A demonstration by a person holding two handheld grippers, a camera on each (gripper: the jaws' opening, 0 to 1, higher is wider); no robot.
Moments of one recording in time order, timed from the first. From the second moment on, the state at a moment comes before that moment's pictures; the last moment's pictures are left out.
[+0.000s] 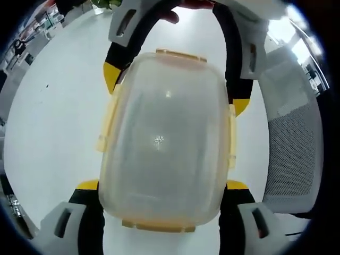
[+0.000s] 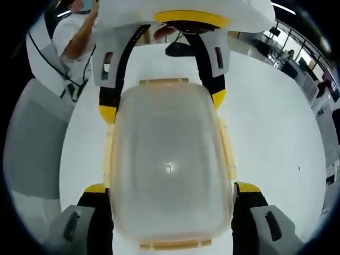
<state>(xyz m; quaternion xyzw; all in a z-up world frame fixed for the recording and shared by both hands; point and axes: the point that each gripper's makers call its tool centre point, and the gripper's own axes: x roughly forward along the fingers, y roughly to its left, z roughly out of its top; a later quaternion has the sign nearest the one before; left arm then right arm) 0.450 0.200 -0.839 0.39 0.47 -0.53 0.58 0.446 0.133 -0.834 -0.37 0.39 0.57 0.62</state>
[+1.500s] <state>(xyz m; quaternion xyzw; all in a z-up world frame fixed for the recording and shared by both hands) 0.488 0.196 -0.839 0.39 0.47 -0.54 0.58 0.485 0.131 -0.833 -0.36 0.38 0.57 0.63</state>
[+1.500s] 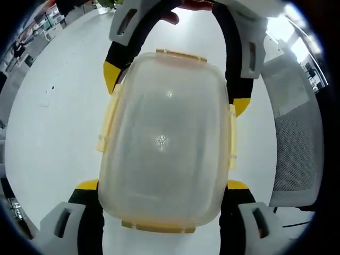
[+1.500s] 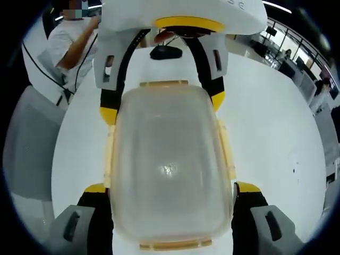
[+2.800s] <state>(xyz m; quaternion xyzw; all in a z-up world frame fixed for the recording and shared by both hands) 0.490 0.196 -0.840 0.40 0.48 -0.53 0.58 0.488 0.128 -0.837 -0.39 0.37 0.57 0.62</state>
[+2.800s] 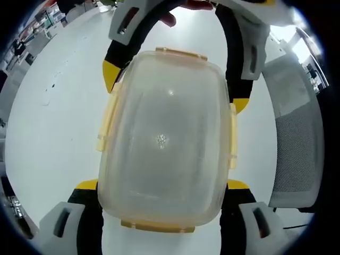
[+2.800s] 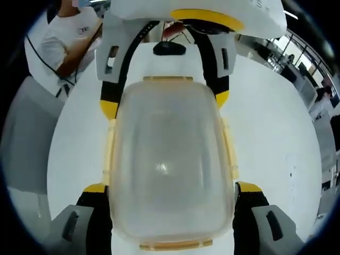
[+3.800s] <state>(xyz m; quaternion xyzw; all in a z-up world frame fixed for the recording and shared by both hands) 0.489 0.200 -0.831 0.39 0.47 -0.53 0.59 0.489 0.116 -0.823 -0.36 0.38 0.56 0.64</state>
